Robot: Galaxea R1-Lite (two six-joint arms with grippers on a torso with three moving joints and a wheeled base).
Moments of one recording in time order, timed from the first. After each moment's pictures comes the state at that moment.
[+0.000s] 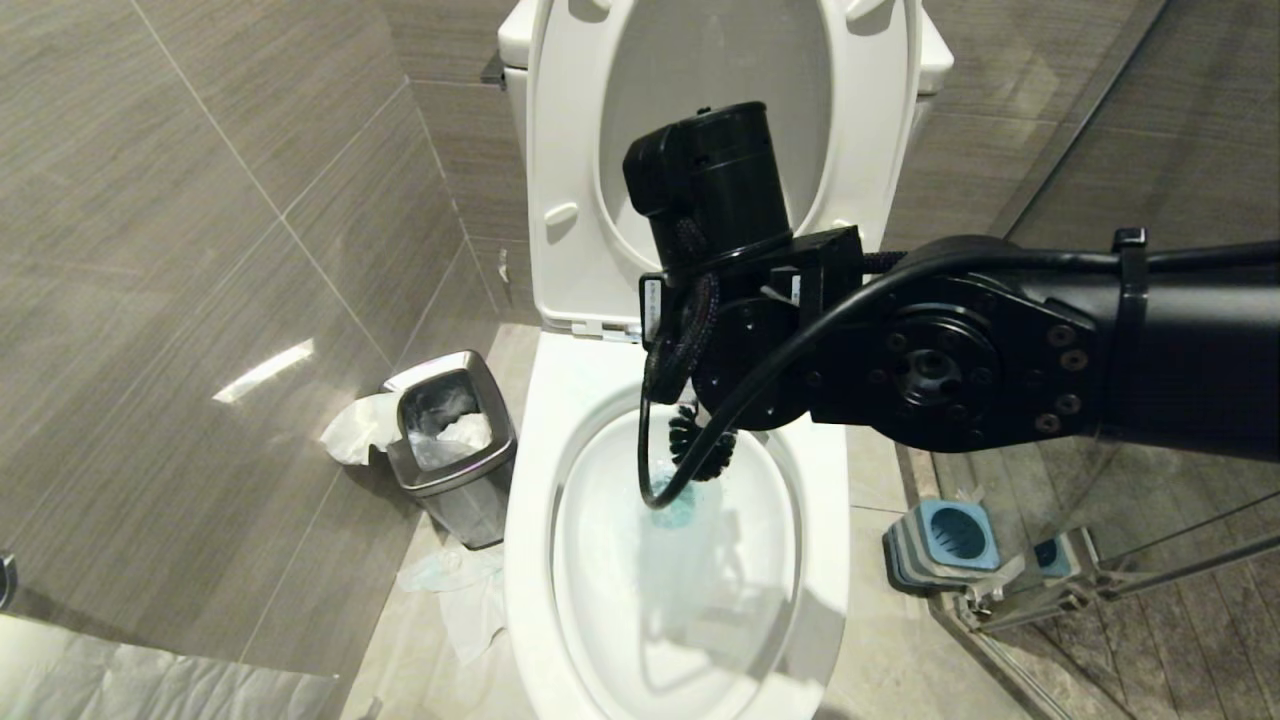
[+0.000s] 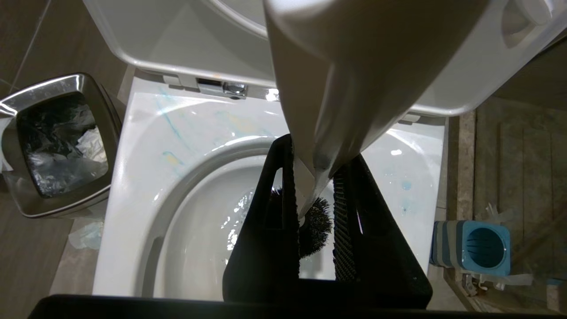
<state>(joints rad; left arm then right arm) 0.00 0.00 0.00 0.01 0.00 0.00 0.91 2.06 -1.87 0.13 -0.91 0.24</state>
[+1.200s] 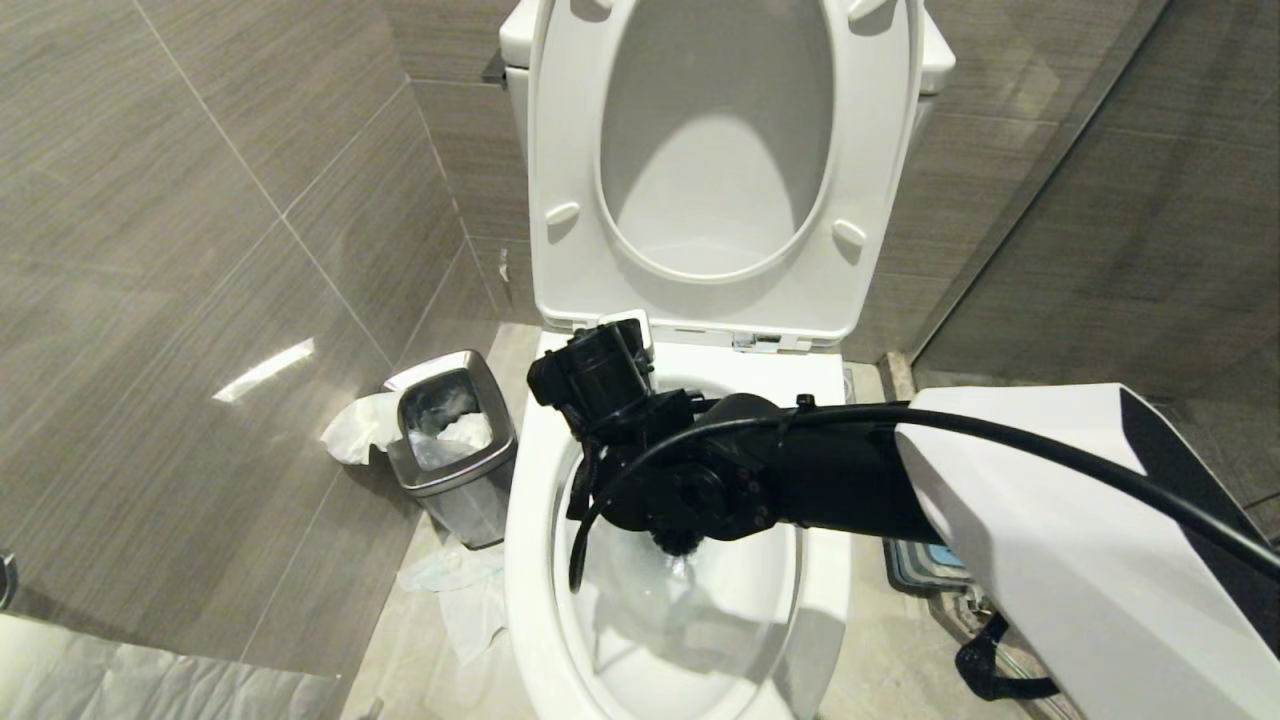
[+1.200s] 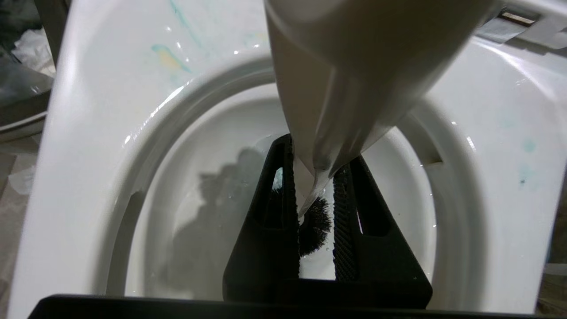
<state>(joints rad) 0.00 0.00 0.00 0.01 0.00 0.00 0.90 2.38 -1.98 0.12 -0.87 0.27</state>
